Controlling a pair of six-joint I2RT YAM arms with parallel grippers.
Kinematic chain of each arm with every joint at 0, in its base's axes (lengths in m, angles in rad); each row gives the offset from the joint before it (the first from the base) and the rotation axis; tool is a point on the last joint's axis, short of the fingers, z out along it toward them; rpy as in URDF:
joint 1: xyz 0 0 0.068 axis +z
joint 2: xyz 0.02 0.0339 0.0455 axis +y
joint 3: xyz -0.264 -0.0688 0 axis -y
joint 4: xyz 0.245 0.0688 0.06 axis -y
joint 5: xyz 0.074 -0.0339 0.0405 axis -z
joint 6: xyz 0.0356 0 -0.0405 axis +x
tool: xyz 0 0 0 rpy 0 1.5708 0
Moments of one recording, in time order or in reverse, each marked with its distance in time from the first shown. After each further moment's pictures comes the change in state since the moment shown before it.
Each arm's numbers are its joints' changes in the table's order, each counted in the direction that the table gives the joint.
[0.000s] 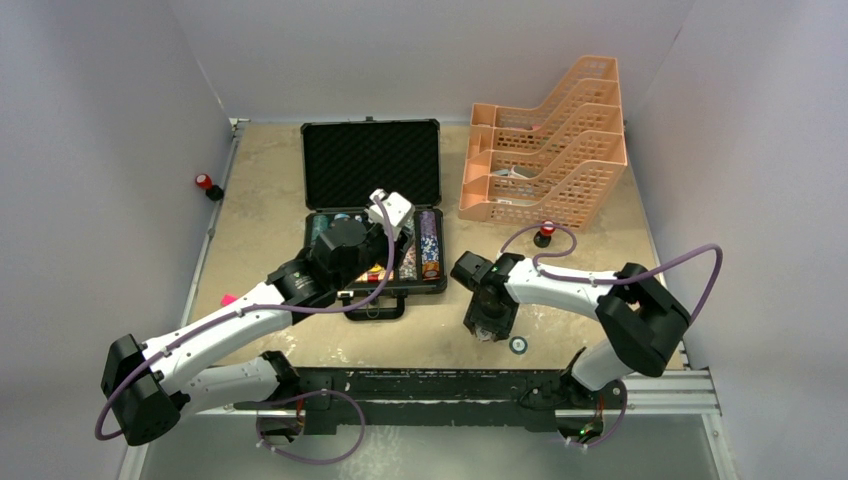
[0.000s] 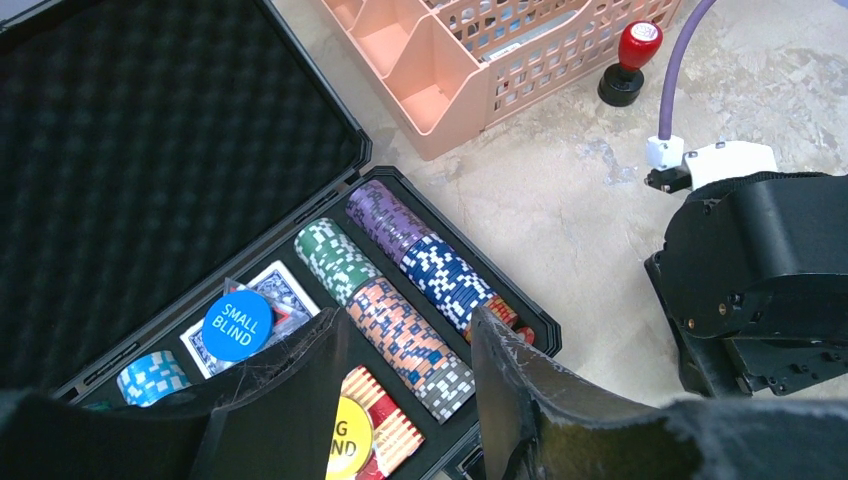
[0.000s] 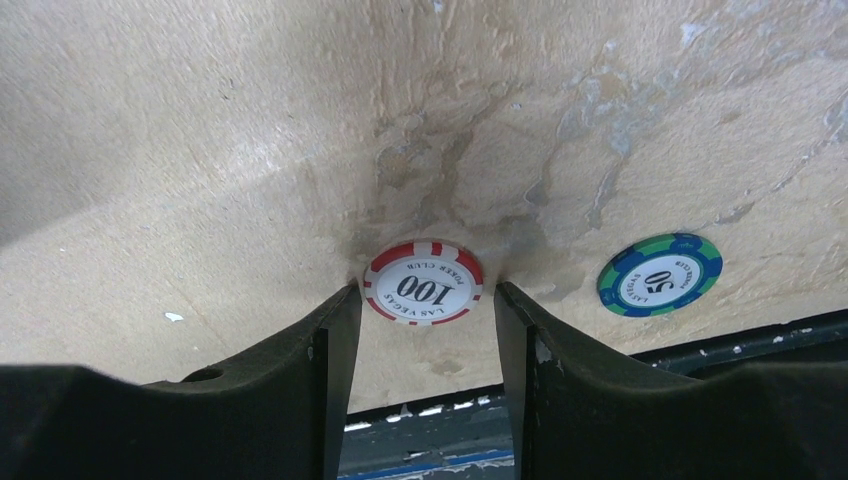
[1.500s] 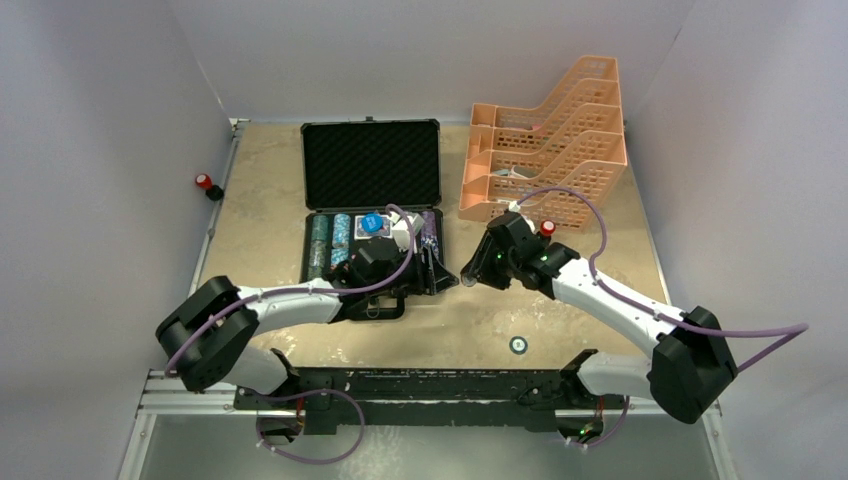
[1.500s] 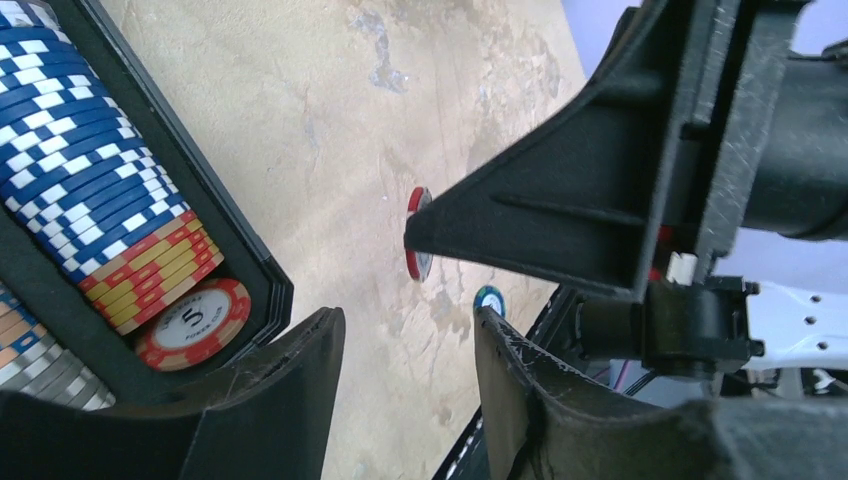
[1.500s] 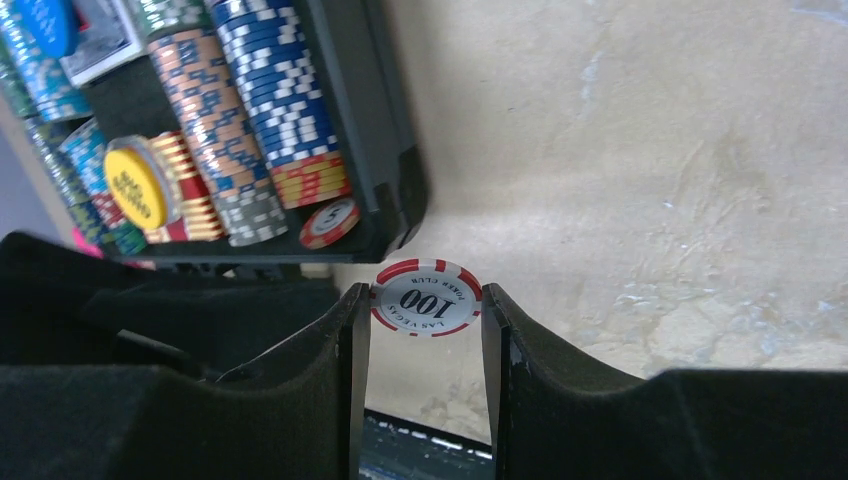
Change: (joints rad) left arm 0.012 0.378 -0.220 0.525 0.401 -0.795; right arm -0.208 -0.290 -0.010 0.353 -0.113 -0.262
